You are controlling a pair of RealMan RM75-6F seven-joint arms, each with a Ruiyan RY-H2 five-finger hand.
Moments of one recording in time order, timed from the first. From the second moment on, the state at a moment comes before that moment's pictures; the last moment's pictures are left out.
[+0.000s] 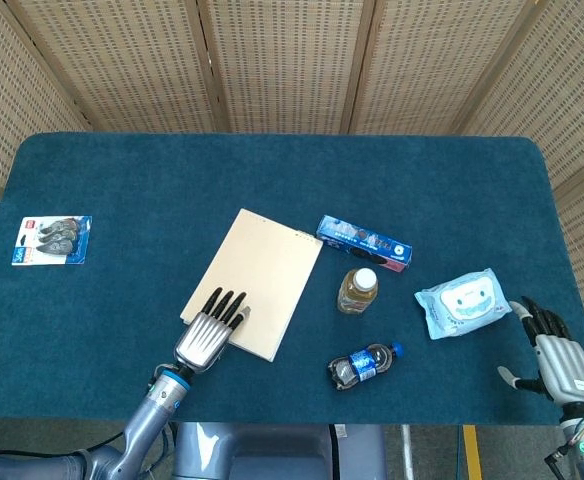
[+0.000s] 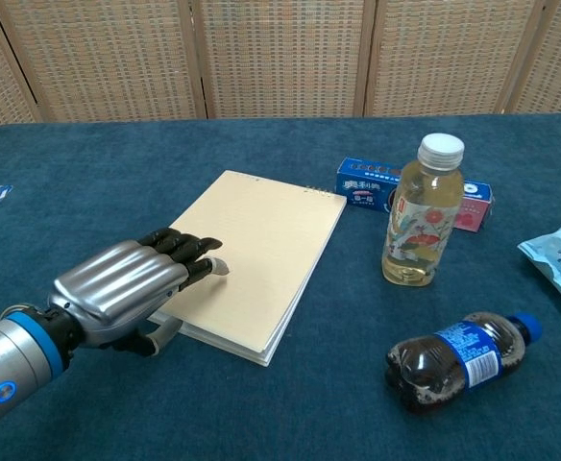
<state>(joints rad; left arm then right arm) -0.50 -1.82 -0.05 -1.41 1.35 1.09 0.78 0.13 -1.02 0.03 -1.74 -1.36 1.25 0.09</state>
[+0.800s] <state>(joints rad) -0.54 -1.84 -0.09 -1.39 1.29 1.10 0.81 0.13 -1.02 0.03 -1.74 -1.36 1.24 0.10</state>
